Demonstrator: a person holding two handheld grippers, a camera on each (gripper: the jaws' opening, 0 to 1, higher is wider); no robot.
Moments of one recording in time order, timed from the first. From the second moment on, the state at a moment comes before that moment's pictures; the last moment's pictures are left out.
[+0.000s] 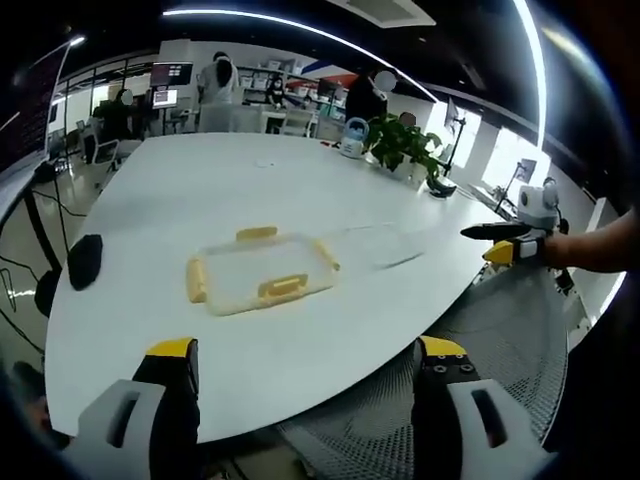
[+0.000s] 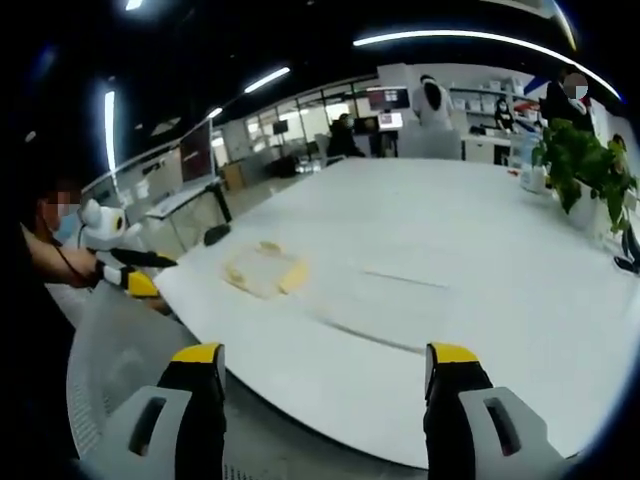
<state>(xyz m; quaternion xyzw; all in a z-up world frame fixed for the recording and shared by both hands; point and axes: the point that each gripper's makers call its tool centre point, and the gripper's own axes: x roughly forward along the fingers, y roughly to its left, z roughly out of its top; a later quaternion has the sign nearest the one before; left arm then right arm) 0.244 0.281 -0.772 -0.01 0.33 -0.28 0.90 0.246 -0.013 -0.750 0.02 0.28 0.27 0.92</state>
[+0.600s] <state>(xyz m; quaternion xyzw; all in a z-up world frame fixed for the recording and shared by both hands) 0.245 0.283 -0.773 -0.01 0.33 -0.28 0.90 0.252 -0.014 -0.741 0.02 0.27 0.28 0.92</state>
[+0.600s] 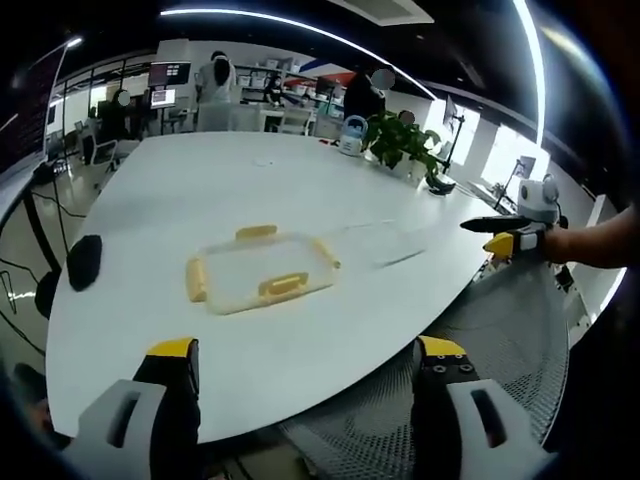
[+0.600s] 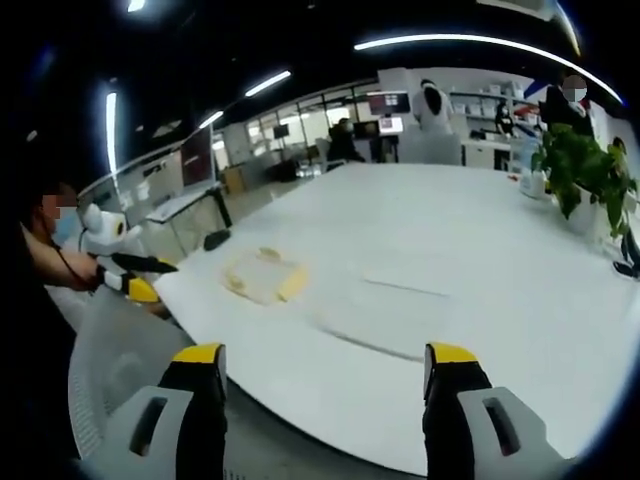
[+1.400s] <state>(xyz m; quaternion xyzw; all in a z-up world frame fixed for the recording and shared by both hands) 0.252 0.288 -0.770 0.00 0.33 -0.30 0.90 0.276 0.008 -0.725 0.00 0.26 0.30 0.92</state>
